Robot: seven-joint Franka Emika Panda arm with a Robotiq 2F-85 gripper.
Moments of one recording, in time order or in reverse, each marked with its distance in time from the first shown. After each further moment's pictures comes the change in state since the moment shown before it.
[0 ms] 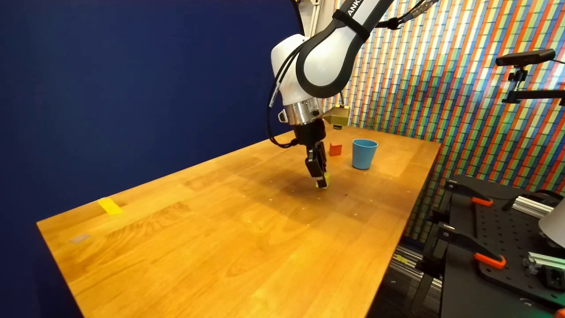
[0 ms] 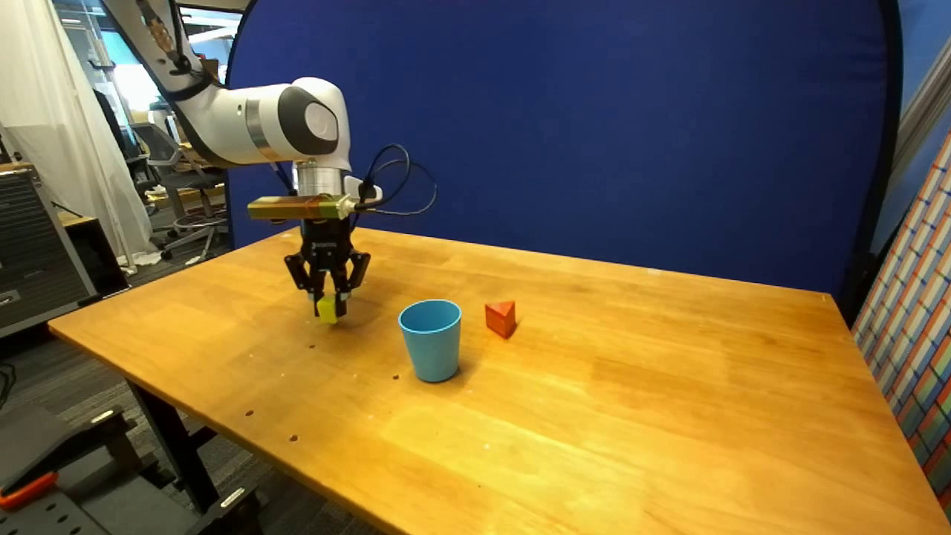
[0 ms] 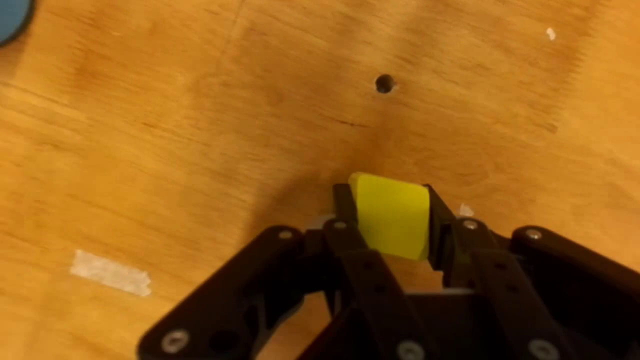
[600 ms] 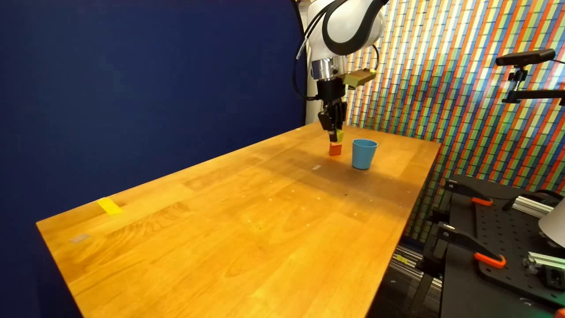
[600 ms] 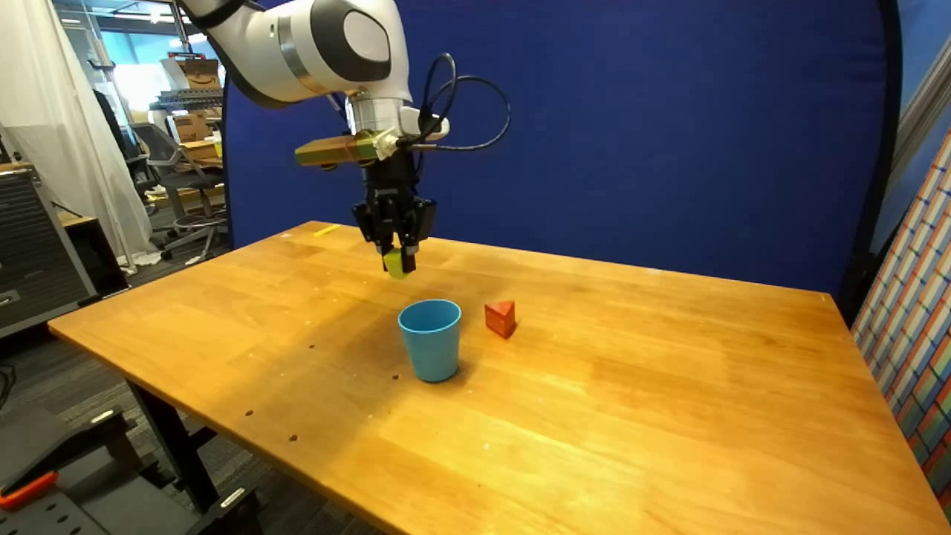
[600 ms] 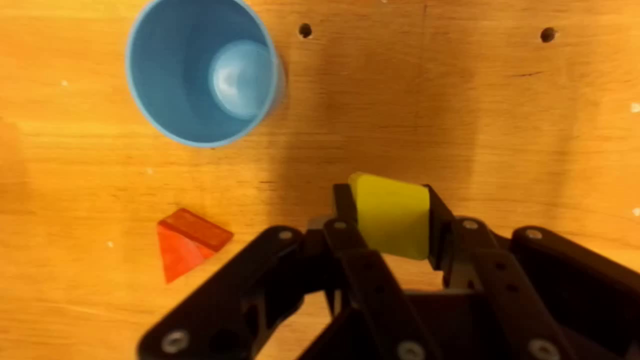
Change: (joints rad) arm -0.104 -0.204 -0.132 -0.075 0.000 0.021 0.129
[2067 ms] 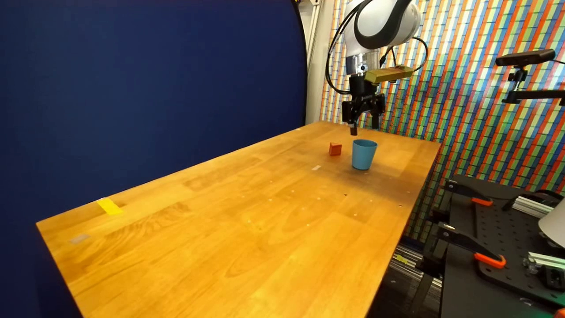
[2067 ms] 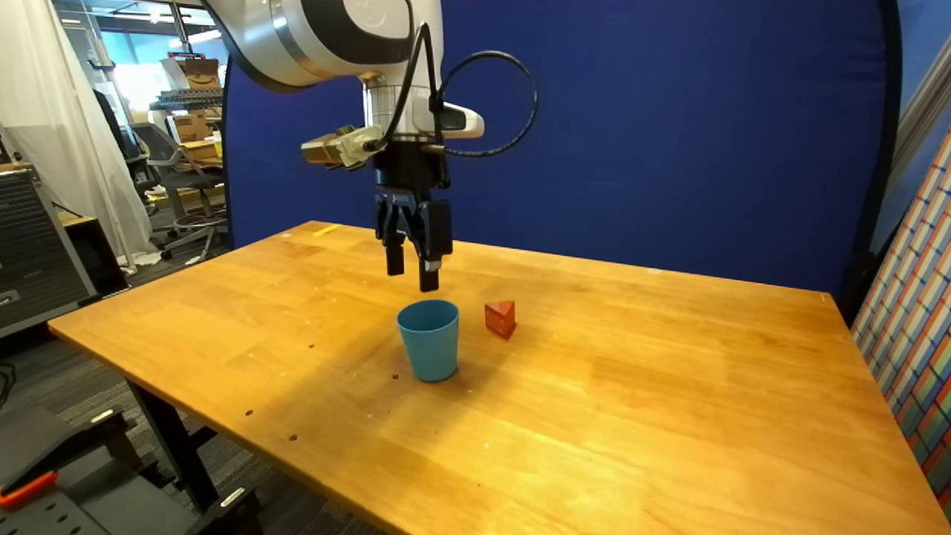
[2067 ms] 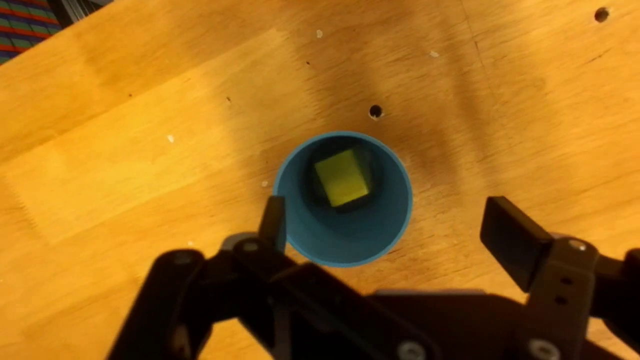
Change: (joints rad) arm -0.104 -0.136 -0.058 -0.173 0.072 0.032 0.218
